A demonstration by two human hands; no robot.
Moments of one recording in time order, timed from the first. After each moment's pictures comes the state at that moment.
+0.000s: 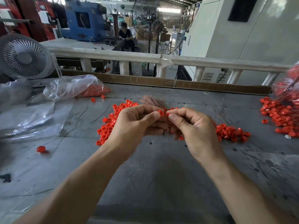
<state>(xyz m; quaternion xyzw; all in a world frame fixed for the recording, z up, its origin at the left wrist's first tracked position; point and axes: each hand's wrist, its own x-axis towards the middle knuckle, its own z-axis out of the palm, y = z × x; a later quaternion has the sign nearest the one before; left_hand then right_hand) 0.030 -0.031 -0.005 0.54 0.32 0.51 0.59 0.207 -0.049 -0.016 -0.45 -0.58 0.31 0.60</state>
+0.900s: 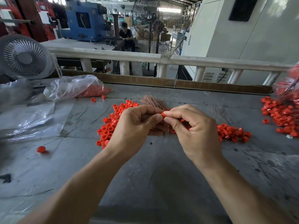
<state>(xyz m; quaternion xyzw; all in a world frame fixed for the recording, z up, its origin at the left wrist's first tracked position) 0.030 -0.029 -0.011 0.62 0.31 0.51 0.52 0.202 -0.057 -0.008 -0.44 -0.71 0.01 0.55</state>
